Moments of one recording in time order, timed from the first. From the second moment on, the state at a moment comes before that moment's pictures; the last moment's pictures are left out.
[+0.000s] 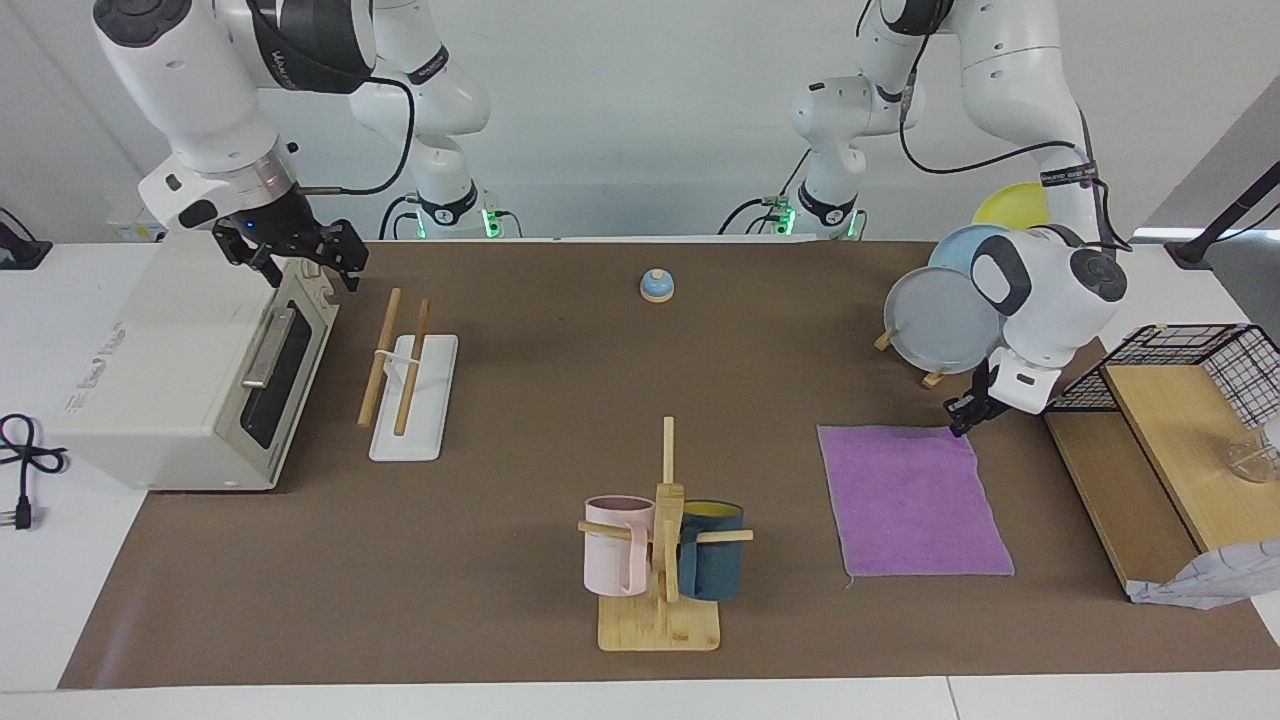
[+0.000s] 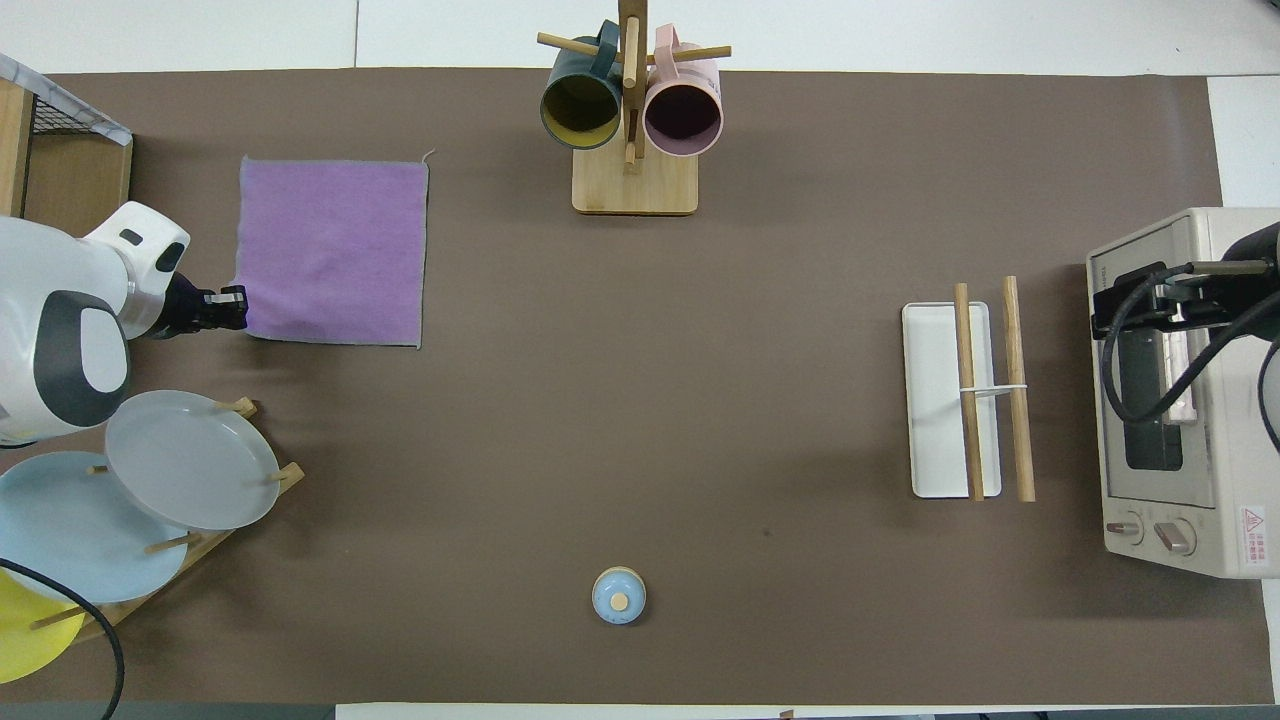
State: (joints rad) left arm 0.03 0.25 0.01 -2.01 -0.06 2.29 0.00; right arm -0.07 -0.03 0.06 -1.68 -0.04 1.58 0.05
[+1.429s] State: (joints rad) left arm -0.34 0.23 0.01 -1.98 0.14 2.20 -0.12; right arm -0.07 -0.03 0.06 -1.68 -0.04 1.58 0.05
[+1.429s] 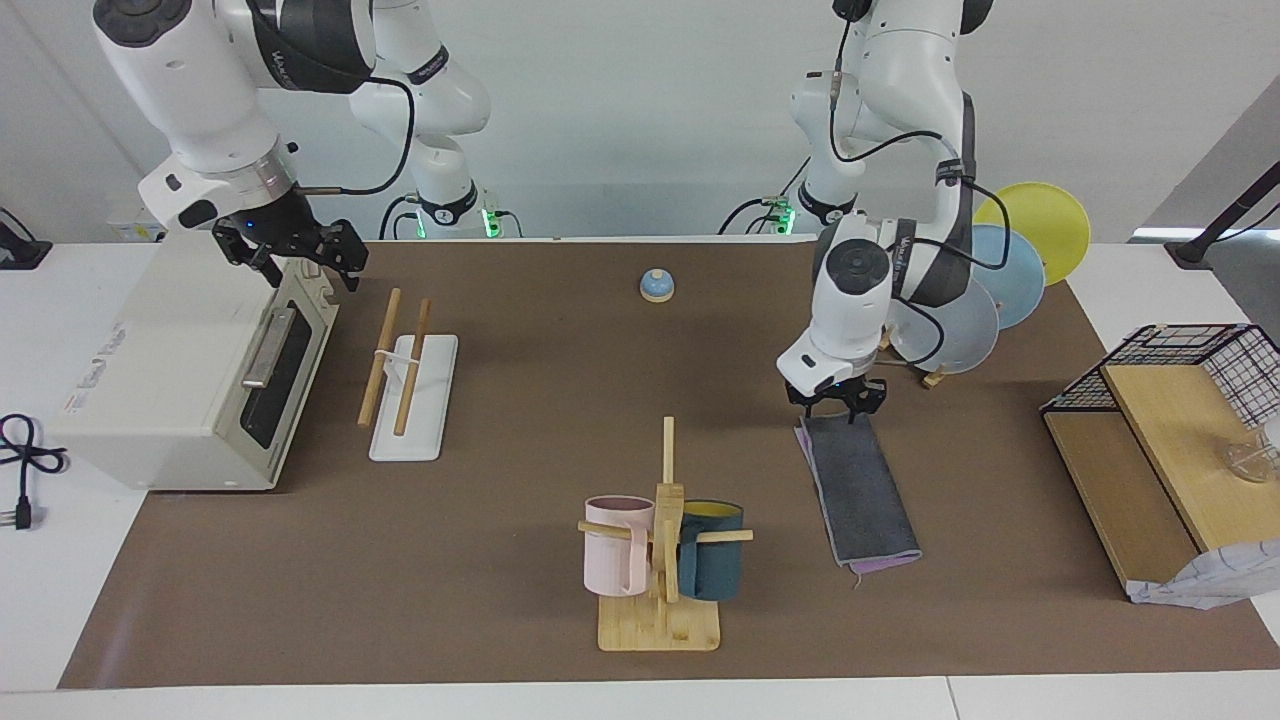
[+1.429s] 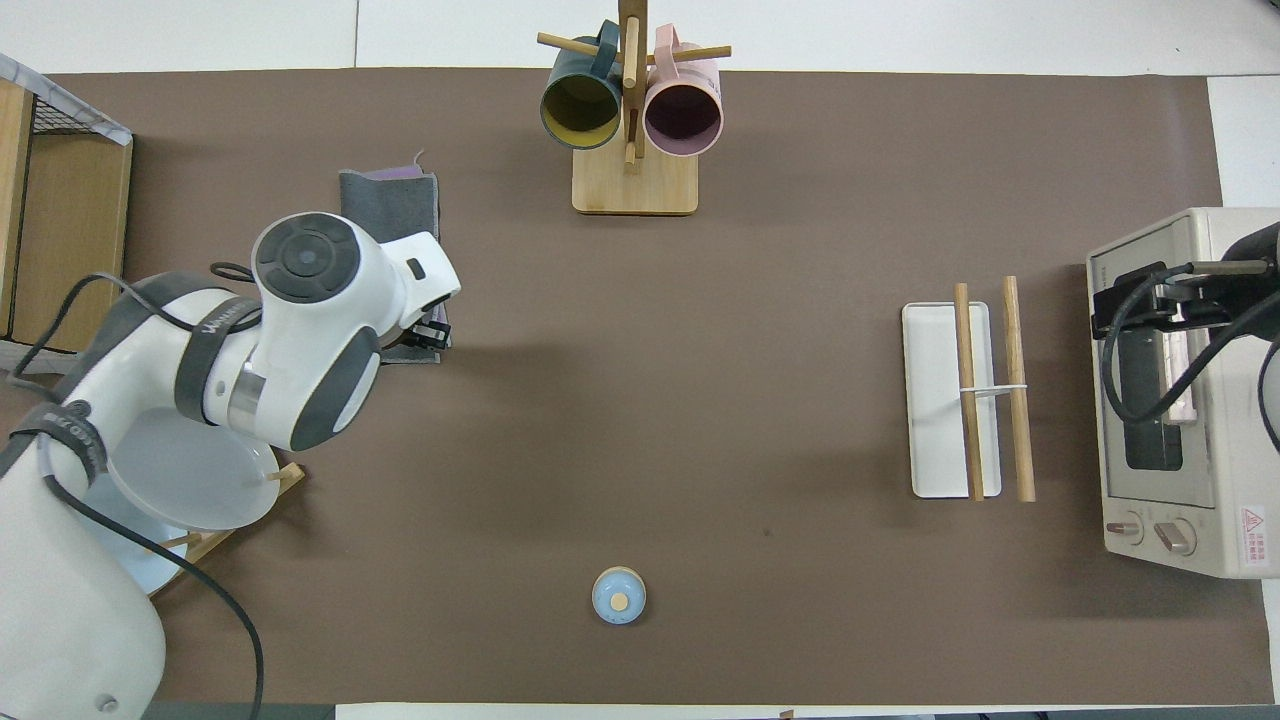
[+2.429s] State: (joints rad) left arm -0.11 0.30 0.02 -2.02 -0.45 2.34 0.25; right arm -0.07 -0.03 0.06 -1.68 -0.04 1.58 0.05
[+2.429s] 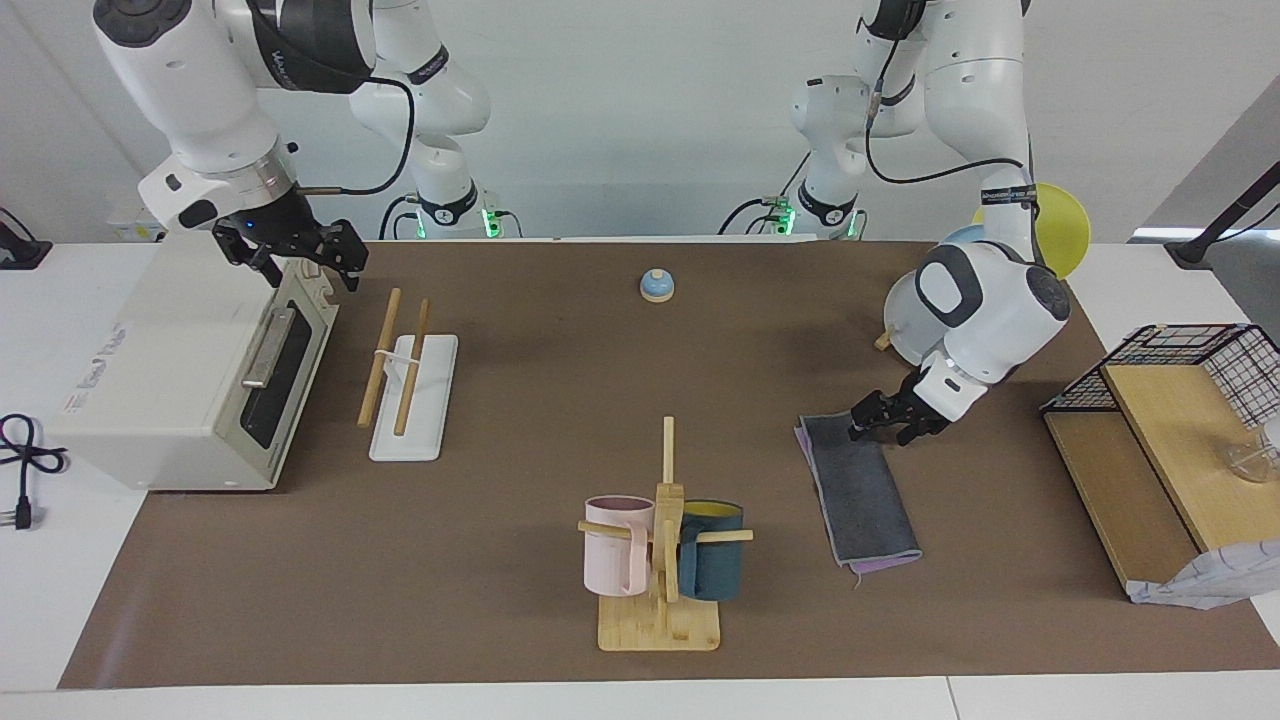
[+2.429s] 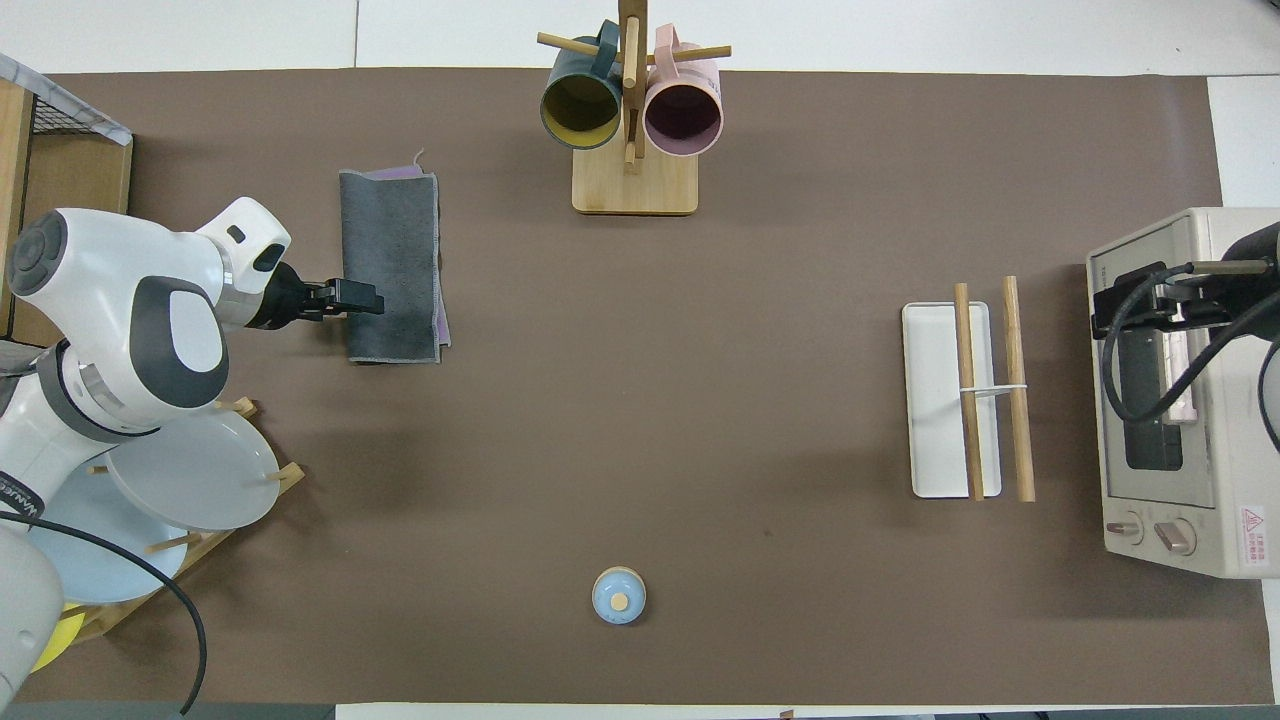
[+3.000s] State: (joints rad) left arm -0.11 0.30 0.01 -2.02 -0.47 2.34 0.25; right arm -0.07 -0.03 0.06 -1.68 -0.04 1.58 0.05
